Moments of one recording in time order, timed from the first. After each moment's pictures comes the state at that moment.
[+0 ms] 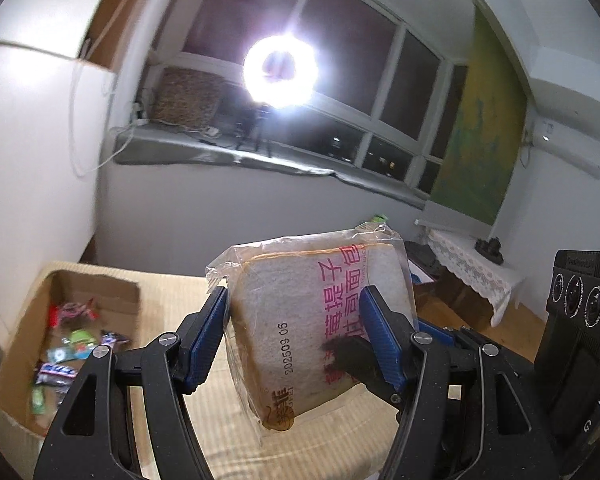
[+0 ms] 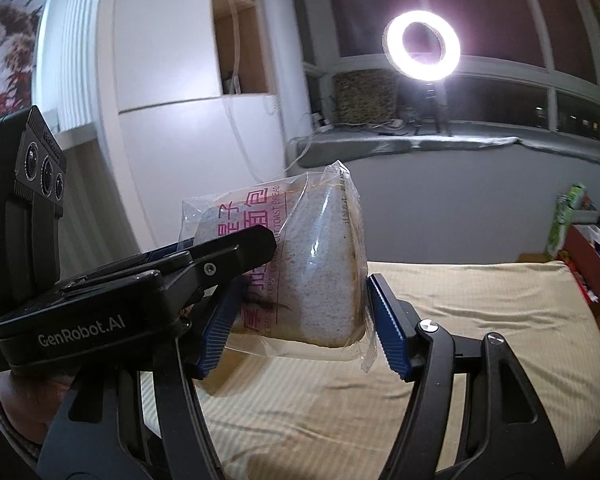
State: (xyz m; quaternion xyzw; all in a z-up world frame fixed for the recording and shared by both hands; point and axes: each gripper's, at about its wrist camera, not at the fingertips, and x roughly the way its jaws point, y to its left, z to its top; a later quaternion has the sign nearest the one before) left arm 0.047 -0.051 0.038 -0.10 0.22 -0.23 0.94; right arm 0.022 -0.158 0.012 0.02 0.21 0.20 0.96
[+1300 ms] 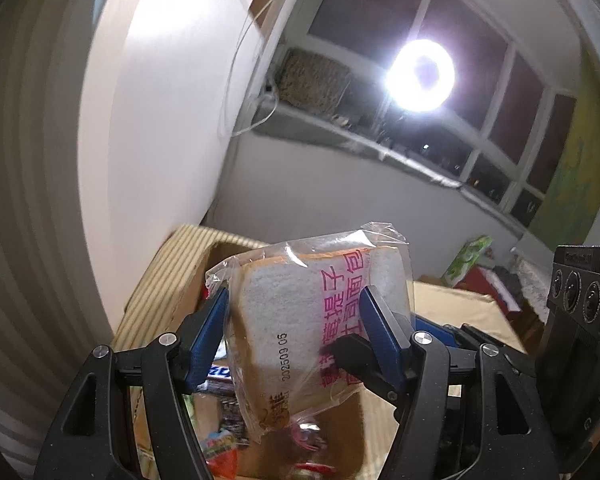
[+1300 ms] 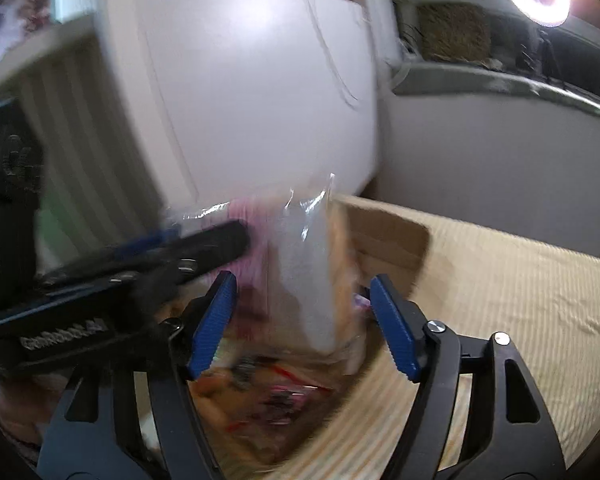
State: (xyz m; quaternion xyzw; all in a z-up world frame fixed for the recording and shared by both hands) left arm 0.090 0.094 -0.020 -0.15 0.27 -0.06 0.95; right arm 0.146 -0.020 -0.077 0.00 0.32 0.28 0.91
